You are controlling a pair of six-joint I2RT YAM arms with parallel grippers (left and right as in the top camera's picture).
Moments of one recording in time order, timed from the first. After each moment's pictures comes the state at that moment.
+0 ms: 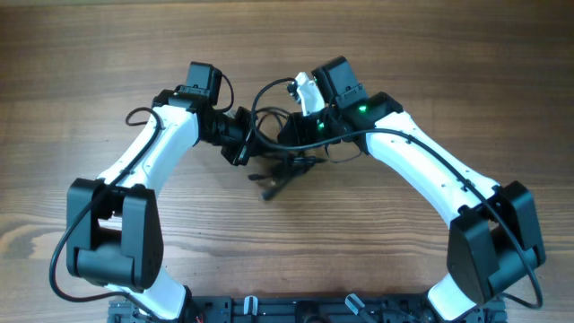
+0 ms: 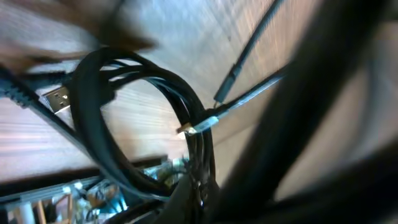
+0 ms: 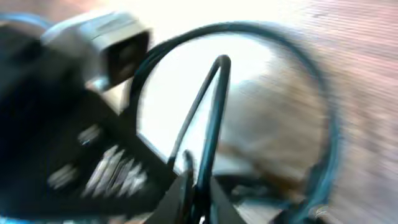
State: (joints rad) left arm -0.19 1.79 1.22 -0.83 0.89 -1.12; right arm 0.52 1.78 1.32 -0.58 -0.51 0.35
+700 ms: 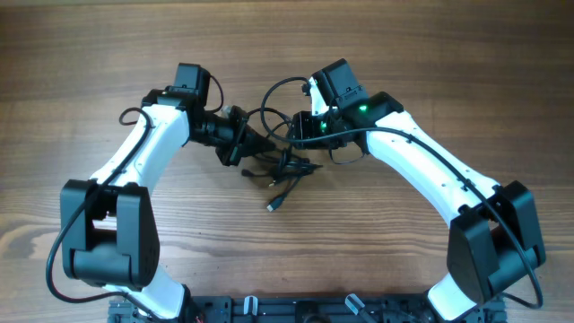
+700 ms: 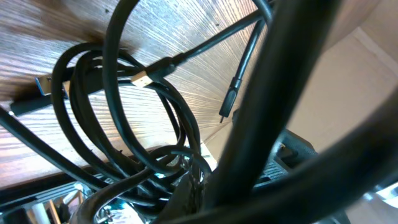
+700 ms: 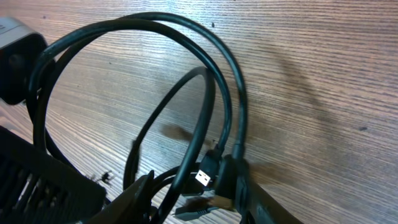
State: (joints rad) left arm -0.13 1.79 1.22 -0.88 0.95 -0.95; right arm 0.52 1.78 1.32 -0.65 -0.35 0.47
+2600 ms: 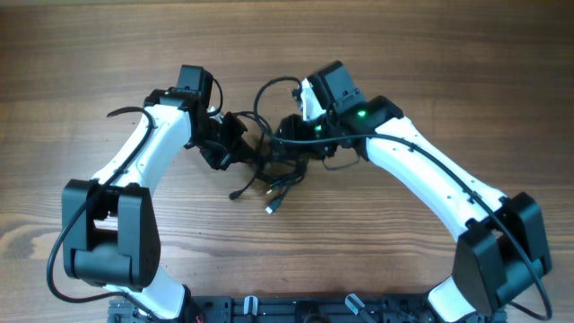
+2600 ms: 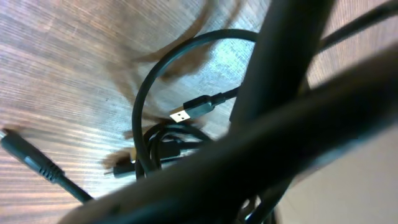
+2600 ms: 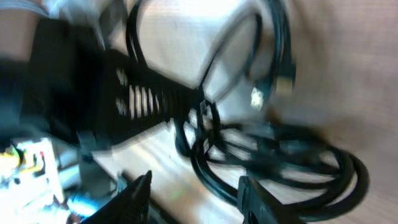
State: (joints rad) left arm -0.15 1.79 1.22 -0.90 0.58 -0.88; right arm 0.56 1.73 1.32 -0.68 -0.57 0.62
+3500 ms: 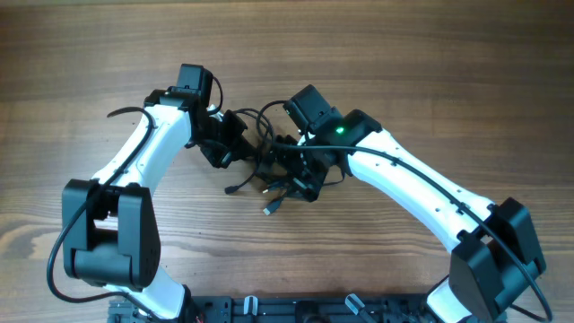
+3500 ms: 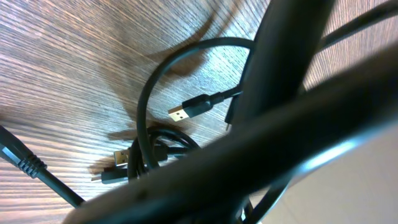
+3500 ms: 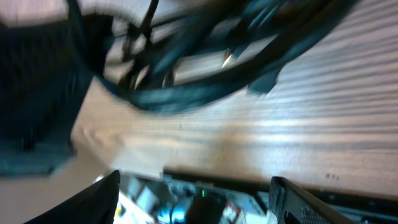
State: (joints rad) left arm -0.15 1.79 1.22 -0.87 0.59 -0.90; right arm 0.68 1.73 1.32 -0.83 -0.51 1.27
